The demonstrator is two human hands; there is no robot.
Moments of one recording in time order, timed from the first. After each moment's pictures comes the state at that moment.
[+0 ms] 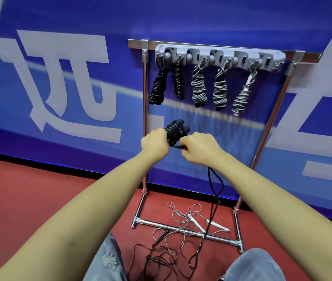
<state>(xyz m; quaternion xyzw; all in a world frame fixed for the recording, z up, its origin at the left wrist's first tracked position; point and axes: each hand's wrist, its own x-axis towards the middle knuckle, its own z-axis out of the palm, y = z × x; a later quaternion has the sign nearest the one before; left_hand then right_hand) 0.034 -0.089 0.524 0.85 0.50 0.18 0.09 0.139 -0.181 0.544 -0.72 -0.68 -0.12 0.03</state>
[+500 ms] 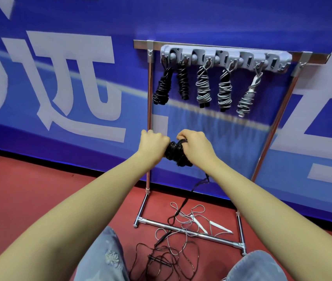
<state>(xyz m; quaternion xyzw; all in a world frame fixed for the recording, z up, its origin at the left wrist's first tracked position) 0.015 -0.080 0.512 0.89 0.40 0.05 -0.22 0.123 -0.169 0.529 -0.76 -0.59 0.00 0.27</state>
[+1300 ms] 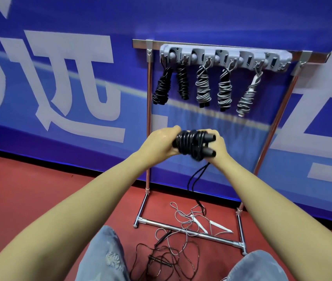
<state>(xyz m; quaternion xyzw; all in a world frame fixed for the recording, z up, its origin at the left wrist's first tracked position) 0.006 -0.094 0.525 0.92 0.15 0.36 0.03 0.152 -0.176 0.533 -0.79 -0.53 0.02 0.31</state>
